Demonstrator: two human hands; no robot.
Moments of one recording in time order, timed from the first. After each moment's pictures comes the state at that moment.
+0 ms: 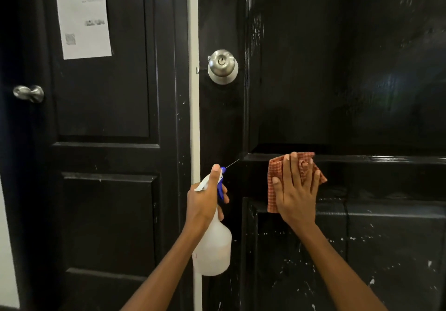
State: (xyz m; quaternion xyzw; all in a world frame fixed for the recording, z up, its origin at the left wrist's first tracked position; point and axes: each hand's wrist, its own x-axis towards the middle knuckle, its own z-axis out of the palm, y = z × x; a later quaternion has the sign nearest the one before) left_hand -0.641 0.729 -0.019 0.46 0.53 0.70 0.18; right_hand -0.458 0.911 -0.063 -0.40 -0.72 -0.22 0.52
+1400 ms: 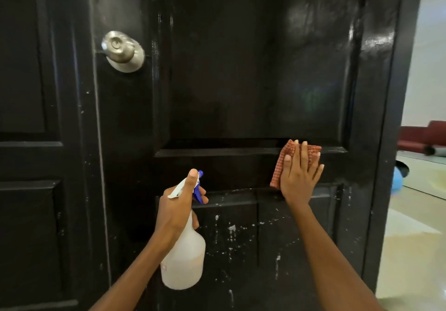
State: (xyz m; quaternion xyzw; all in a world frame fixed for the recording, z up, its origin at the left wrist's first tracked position) left_hand -0.511 0.776 -0.032 0.52 0.51 0.65 0.21; right_hand -0.249 0.979 -0.041 -0.57 -0.58 -0.12 0.57
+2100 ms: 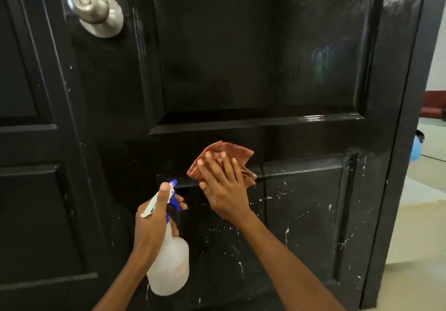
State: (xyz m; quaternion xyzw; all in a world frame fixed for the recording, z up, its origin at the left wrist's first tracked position) left_hand -0.557 0.766 -0.109 0.47 0.54 0.67 0.18; right_hand -0.415 0.926 -0.132 -0.29 -0.78 -0.26 0.48
